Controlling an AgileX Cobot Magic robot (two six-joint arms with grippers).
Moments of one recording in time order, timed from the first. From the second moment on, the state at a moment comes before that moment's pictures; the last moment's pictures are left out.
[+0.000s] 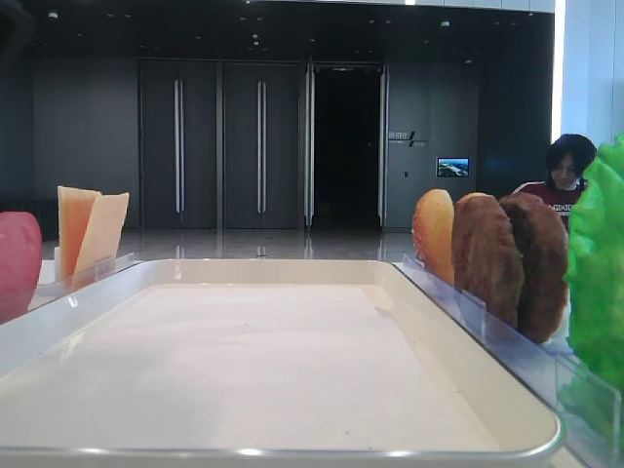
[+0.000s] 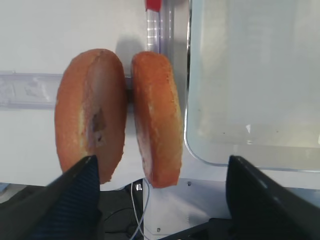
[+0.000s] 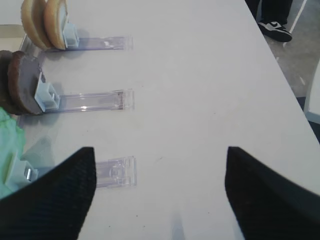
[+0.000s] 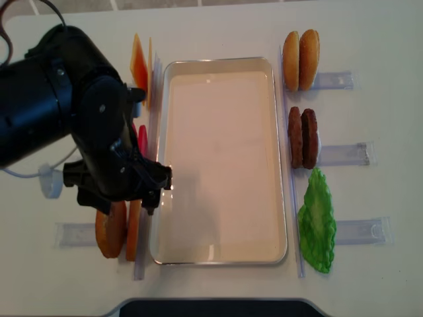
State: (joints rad) left arm -0.71 1.48 -0.99 0.15 1.20 -0.79; right arm -0.03 -0.01 -0.50 0.01 1.14 -0.03
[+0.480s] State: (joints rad) left arm -0.71 1.55 -0.99 0.16 1.19 -0.79; right arm -0.03 -0.01 -0.50 0.01 1.14 -0.03
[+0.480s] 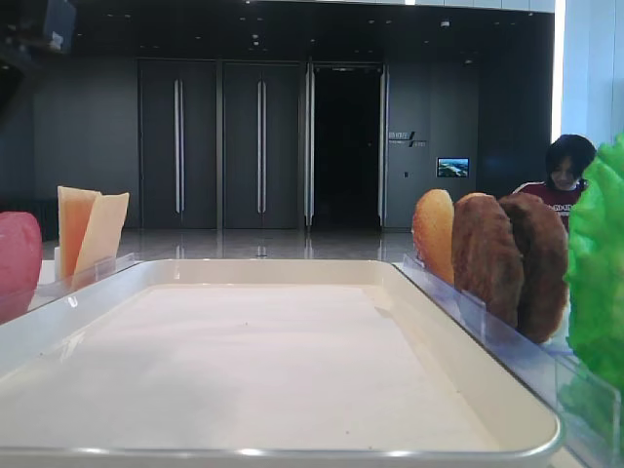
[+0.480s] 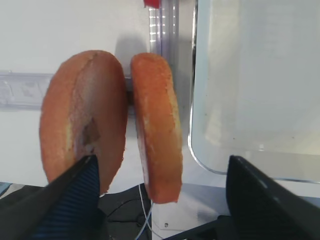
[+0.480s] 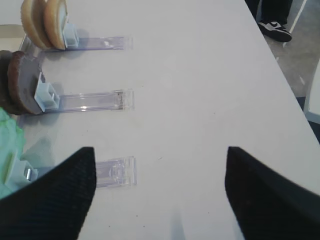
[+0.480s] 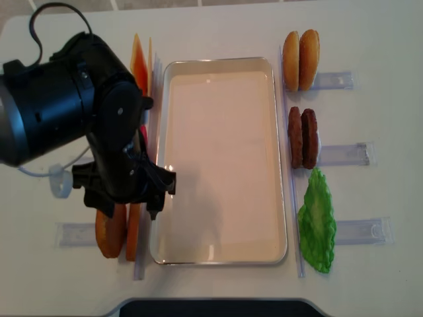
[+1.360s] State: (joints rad) left arm -0.71 1.64 -0.99 0.15 1.19 -0.77; right arm -0.03 -0.01 -0.50 0.01 1.14 -0.03
